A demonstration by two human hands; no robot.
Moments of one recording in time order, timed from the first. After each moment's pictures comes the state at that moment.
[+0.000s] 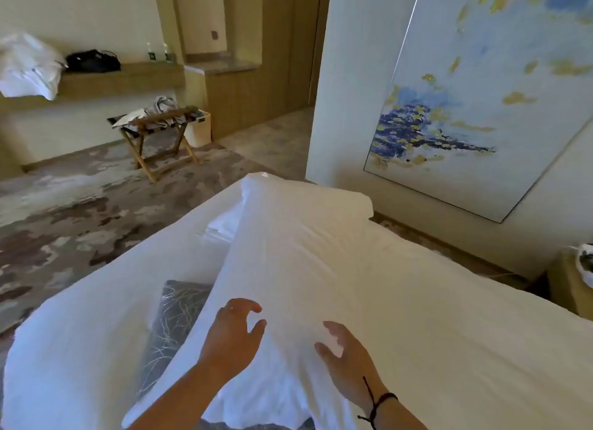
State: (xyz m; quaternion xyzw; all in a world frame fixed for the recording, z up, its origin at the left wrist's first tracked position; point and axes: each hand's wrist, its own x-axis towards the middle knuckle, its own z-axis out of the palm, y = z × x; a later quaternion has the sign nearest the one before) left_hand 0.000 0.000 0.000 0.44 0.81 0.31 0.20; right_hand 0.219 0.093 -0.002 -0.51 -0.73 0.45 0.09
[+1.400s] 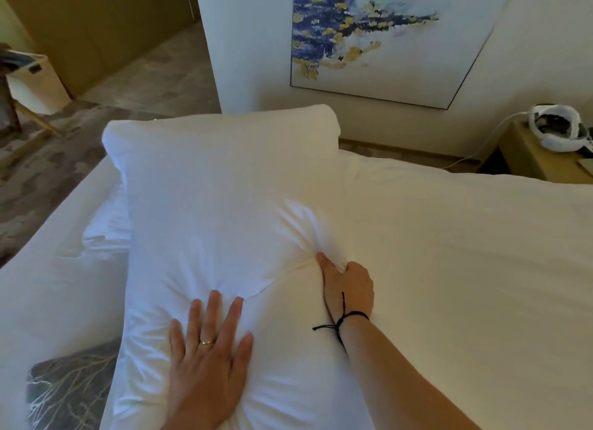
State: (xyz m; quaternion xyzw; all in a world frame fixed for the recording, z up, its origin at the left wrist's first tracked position) left_hand -0.080 0.153 -0.225 0.63 0.77 0.06 0.07; right_hand 0.127 0.296 -0.174 -0.80 -0.42 0.33 0.27
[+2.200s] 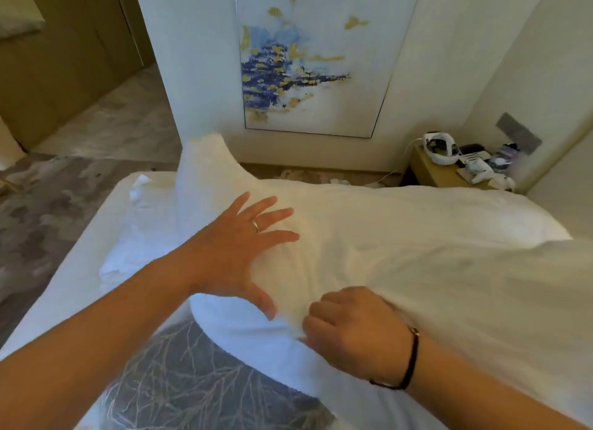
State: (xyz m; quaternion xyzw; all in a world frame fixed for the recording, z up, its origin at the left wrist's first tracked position) left_hand -0.067 0.185 0.143 0.94 0.32 0.09 -0.04; right_hand 0.173 0.075 0.130 -0.28 -0.94 -0.07 0.21
